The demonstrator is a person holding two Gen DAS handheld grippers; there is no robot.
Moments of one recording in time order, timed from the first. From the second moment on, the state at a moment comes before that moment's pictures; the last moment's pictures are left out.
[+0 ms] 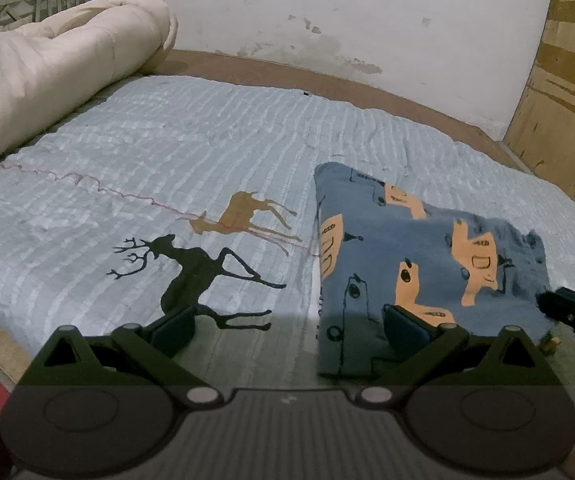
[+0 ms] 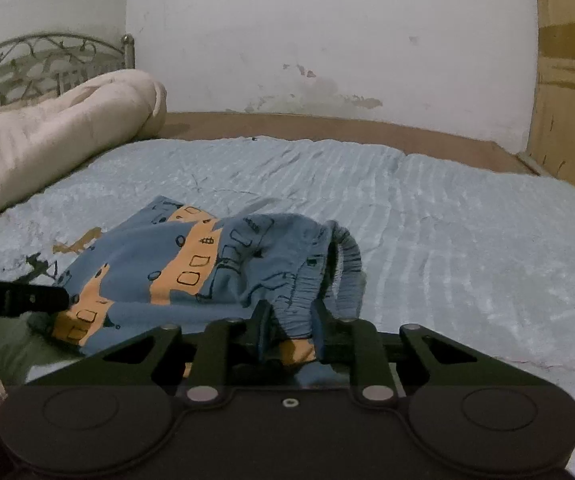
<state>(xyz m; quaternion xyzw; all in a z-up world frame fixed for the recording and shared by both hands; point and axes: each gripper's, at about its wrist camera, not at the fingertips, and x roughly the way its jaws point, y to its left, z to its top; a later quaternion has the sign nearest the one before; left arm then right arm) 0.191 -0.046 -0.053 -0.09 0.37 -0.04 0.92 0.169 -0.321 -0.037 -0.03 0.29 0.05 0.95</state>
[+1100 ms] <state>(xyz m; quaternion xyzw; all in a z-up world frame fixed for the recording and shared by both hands) 0.190 -0.045 -0.061 -0.08 0.38 -0.04 0.92 0.278 -0.355 -0.064 -0.03 0.30 0.04 0.95</state>
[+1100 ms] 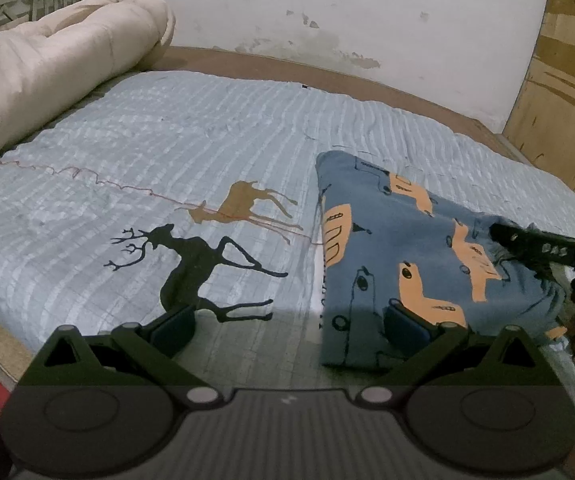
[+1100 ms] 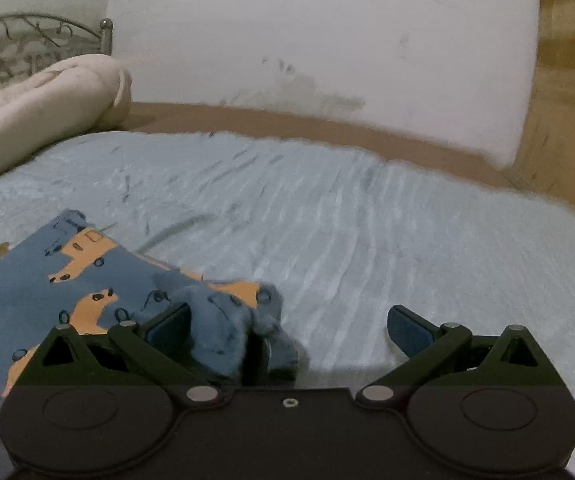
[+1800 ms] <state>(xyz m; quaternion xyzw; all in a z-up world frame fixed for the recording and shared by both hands) 0.188 -0.047 -0.061 -0.07 0.38 -0.04 0.92 0.191 -0.364 -0.079 0.03 0.27 0.03 0.96</state>
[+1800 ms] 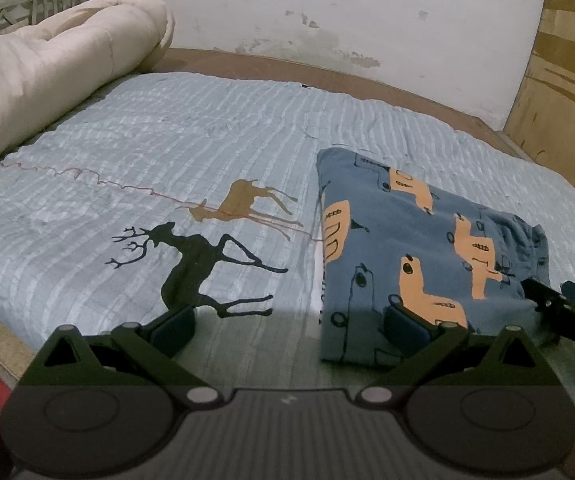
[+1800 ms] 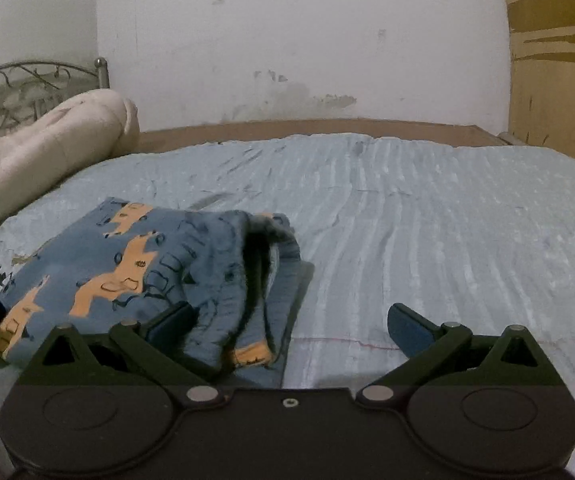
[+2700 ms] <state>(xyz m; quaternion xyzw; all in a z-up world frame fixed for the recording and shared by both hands) 0.189 -0.043 -0.054 -0.10 0.36 -0.07 0.92 0.266 -0.397 -0.068 0.12 0.32 0.19 0.92</state>
